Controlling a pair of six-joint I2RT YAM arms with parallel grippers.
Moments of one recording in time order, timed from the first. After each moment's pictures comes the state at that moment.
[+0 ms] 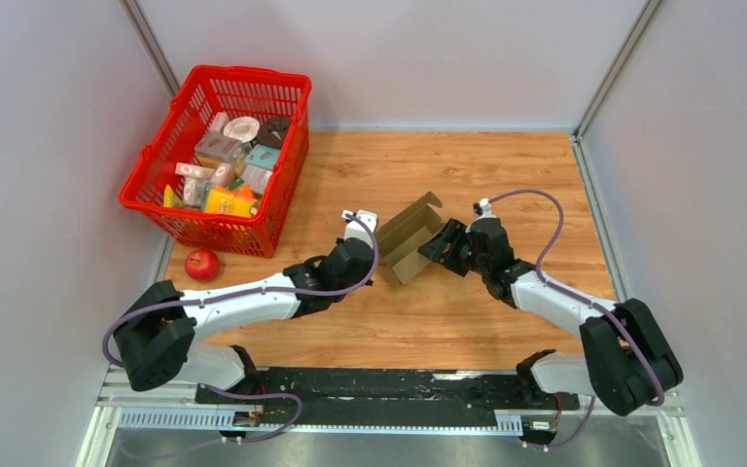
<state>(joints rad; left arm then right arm) -0.98 1.35 0.73 0.00 -0.47 -0.43 0.47 1.26 0.54 0.15 -0.13 0.86</state>
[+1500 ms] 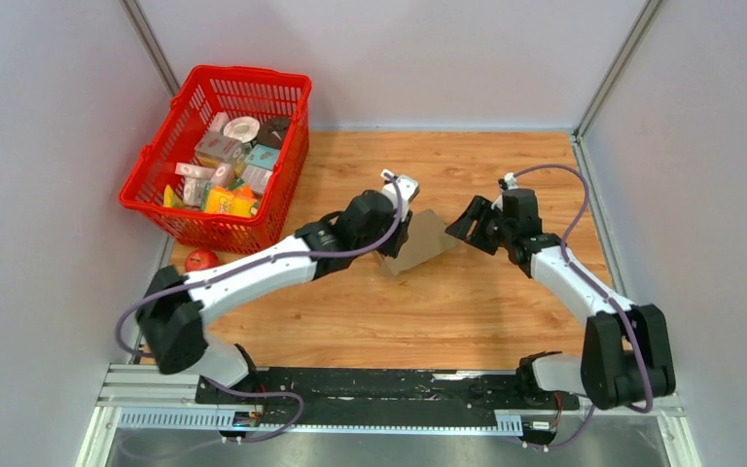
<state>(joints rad) -0.95 1.40 1.10 -0.24 -0.16 -0.22 0.21 1.24 0.73 -0.15 -0.27 0.66</state>
